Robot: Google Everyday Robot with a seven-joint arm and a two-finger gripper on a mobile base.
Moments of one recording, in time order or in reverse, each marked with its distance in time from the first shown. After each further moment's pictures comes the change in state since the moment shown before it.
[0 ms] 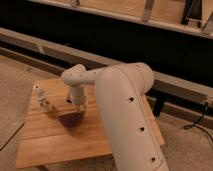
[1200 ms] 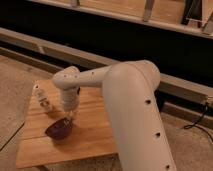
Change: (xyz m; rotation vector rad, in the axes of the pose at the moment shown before) arm 0.066 0.053 -0.013 -0.113 0.032 -0.052
